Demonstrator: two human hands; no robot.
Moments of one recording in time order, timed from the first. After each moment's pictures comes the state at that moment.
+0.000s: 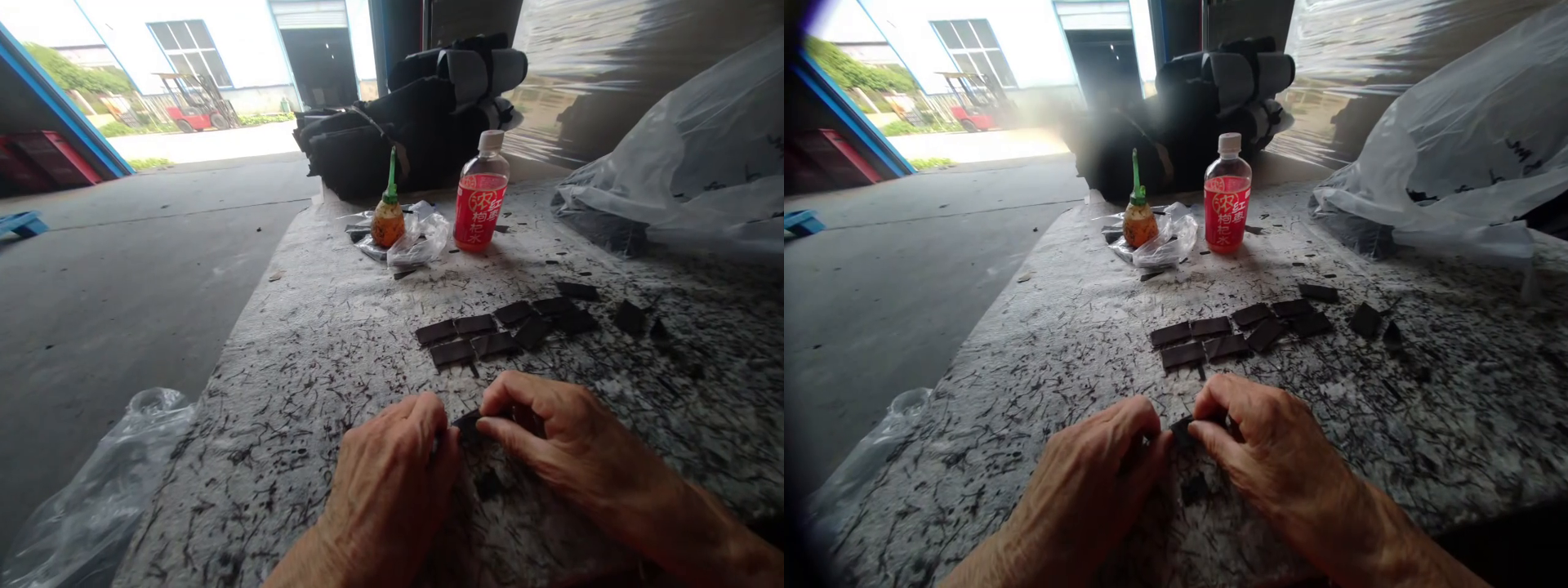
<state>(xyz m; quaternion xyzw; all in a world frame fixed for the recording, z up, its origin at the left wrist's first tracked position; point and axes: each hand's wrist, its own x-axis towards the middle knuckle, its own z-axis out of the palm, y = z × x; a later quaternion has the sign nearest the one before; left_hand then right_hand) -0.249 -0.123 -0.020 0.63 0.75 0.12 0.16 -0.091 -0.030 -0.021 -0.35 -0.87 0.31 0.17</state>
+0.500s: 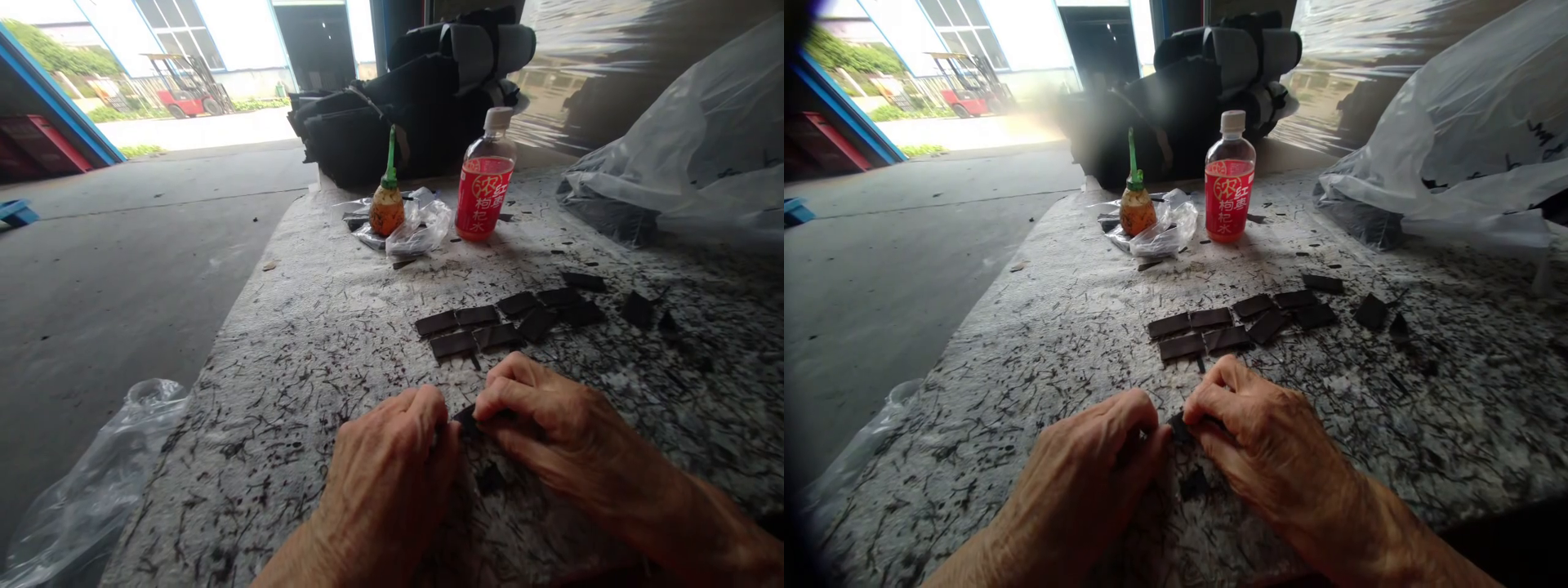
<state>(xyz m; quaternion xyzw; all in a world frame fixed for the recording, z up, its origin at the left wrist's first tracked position) -0.250 -0.122 -0.021 0.63 0.75 0.12 0.16 -0.088 -0.029 -0.029 -0.26 -0.91 0.28 0.18</state>
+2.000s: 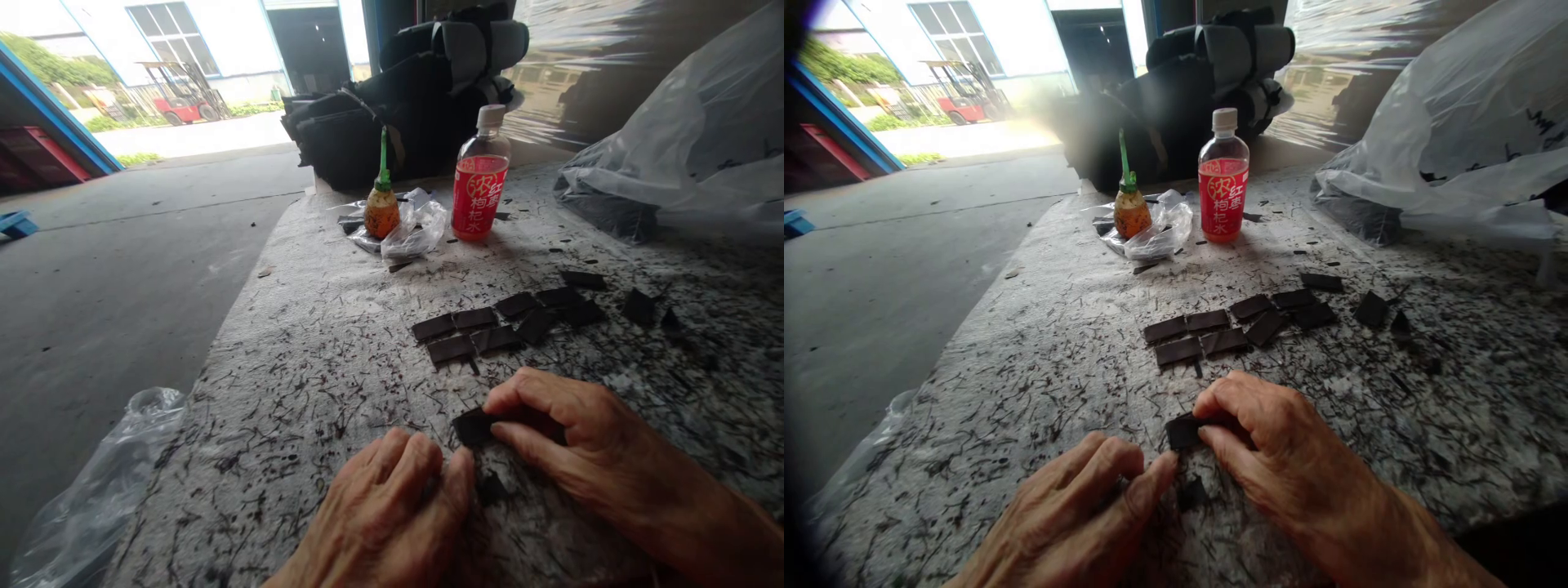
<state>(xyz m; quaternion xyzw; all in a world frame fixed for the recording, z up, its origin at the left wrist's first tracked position) -0.266 -0.144 -0.027 0.83 0.52 0.21 -0.01 -0.083 -0.026 -0.018 -0.31 -0.88 0.32 0.19</state>
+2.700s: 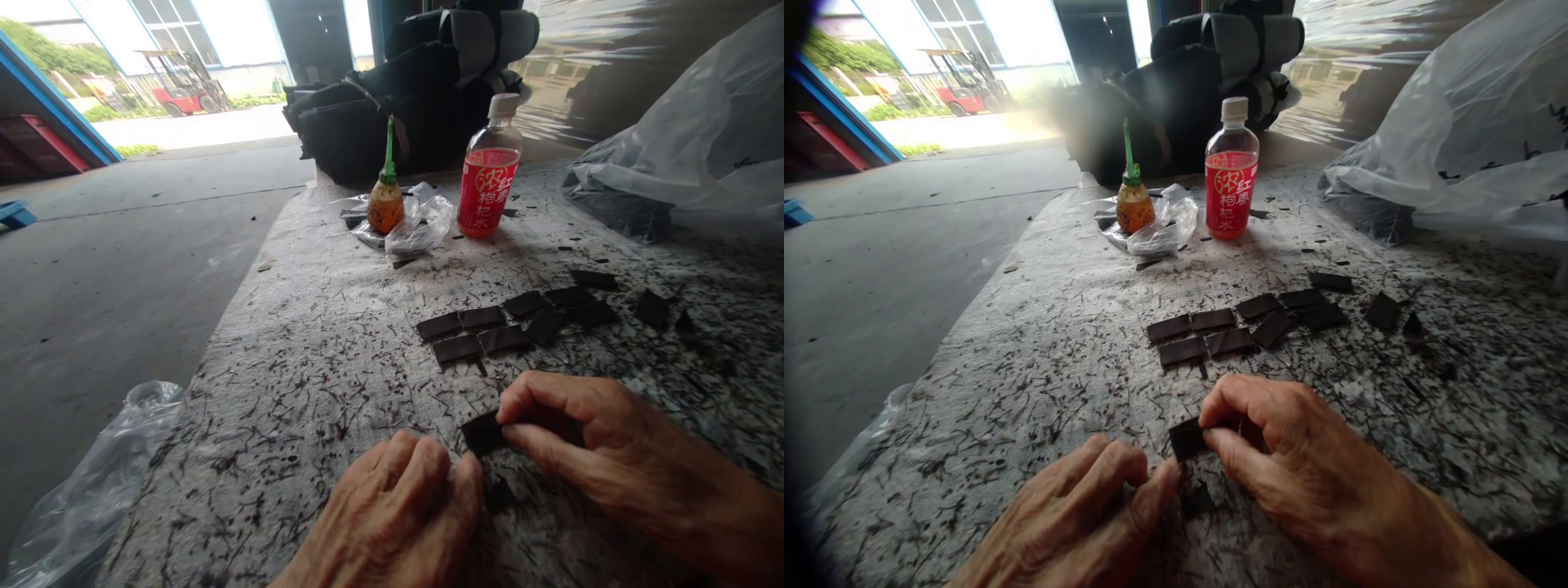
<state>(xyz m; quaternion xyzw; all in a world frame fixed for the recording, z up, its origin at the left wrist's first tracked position) -0.268 -0.146 -0.030 0.84 0.52 0.17 -0.01 -0.084 -0.022 -0.007 -0.34 -0.86 0.38 0.10</state>
